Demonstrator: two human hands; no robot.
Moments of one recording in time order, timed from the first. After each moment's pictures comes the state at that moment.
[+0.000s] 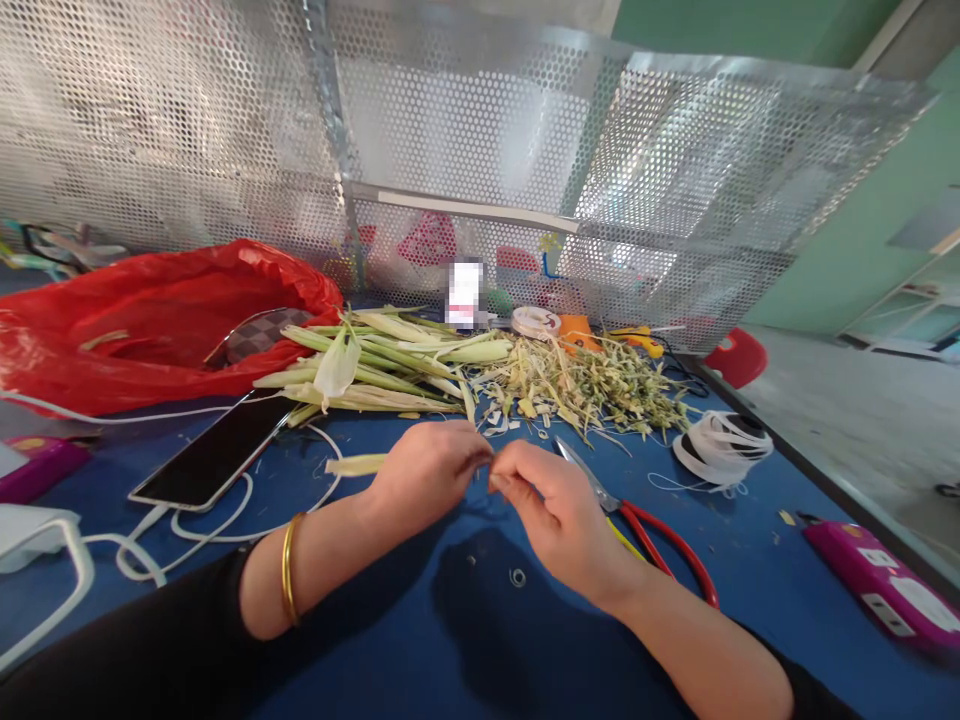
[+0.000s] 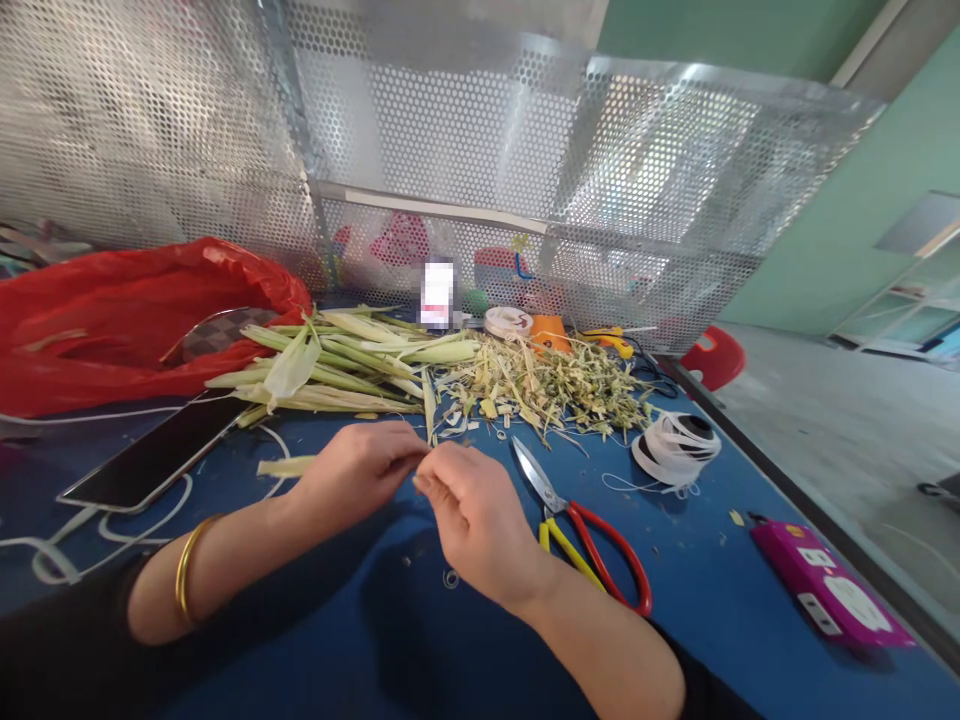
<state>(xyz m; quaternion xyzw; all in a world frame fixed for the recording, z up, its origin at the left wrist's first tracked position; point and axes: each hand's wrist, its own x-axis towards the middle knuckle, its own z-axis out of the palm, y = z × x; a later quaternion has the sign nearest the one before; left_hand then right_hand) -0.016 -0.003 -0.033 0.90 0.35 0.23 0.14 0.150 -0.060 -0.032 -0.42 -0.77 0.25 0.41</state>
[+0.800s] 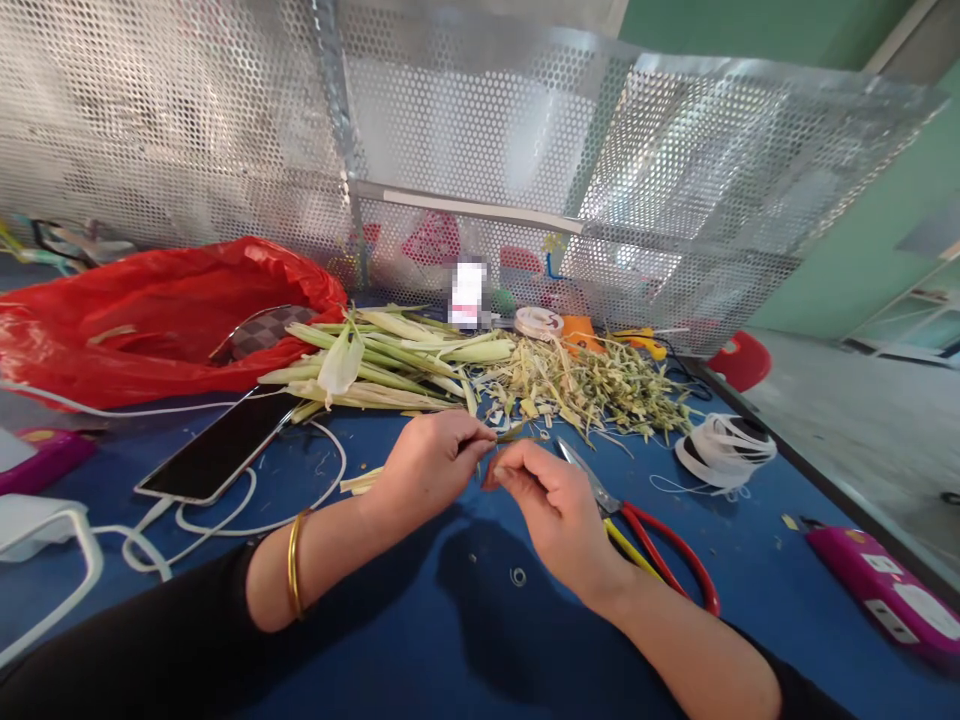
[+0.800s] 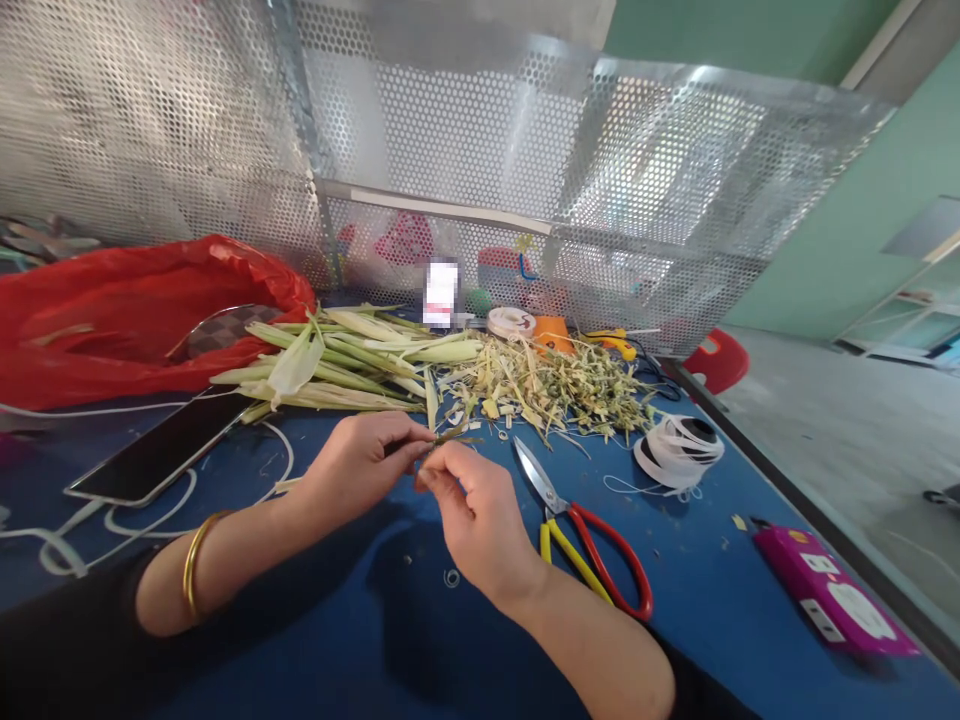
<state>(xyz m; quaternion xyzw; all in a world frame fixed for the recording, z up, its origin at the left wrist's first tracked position) -0.011 -0.007 -0.027 0.82 0.43 0.32 0.21 0.145 -0.062 -0.042 -0.43 -0.70 0.32 0.47</state>
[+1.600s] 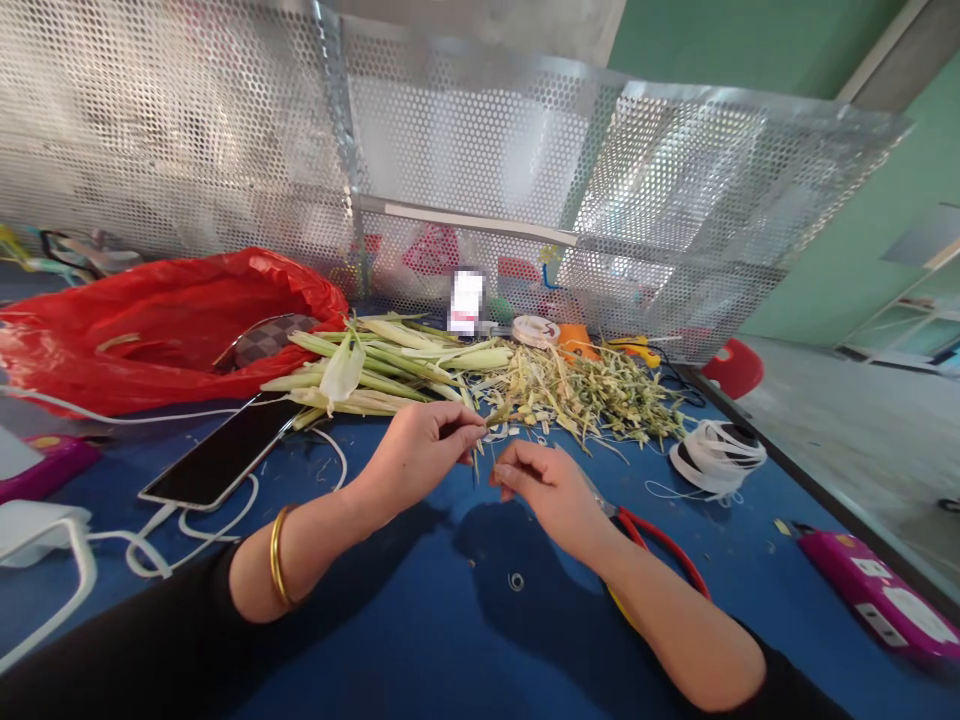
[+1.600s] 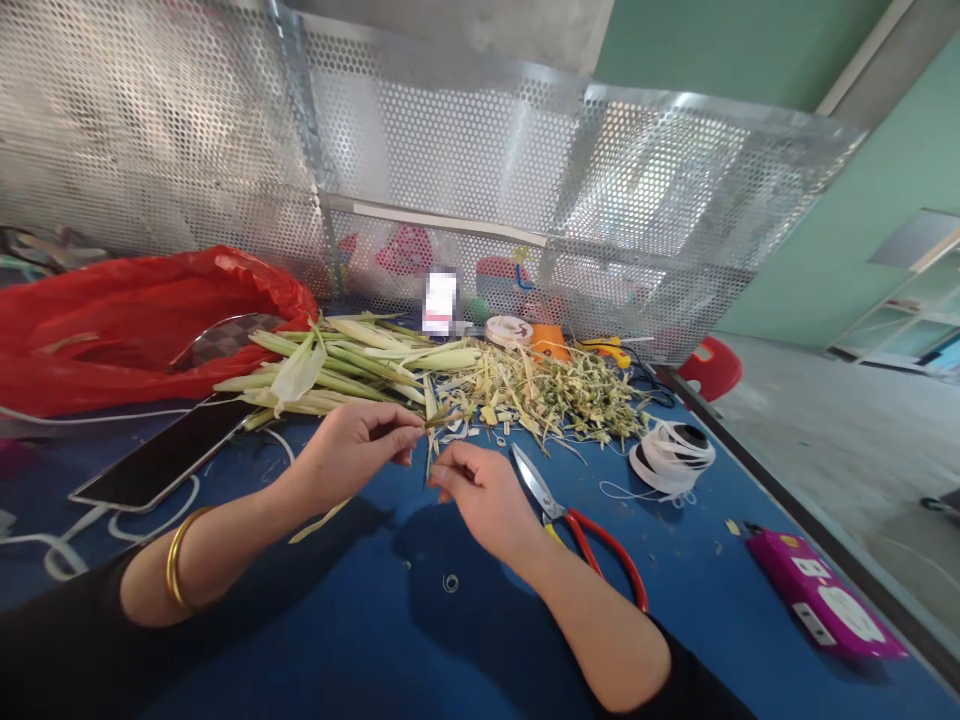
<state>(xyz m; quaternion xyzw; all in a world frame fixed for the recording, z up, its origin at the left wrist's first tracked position) -0.017 0.002 -0.022 0.73 0.43 0.37 0.37 0.159 -0.040 -0.048 -0.47 -0.69 0.37 0.40</state>
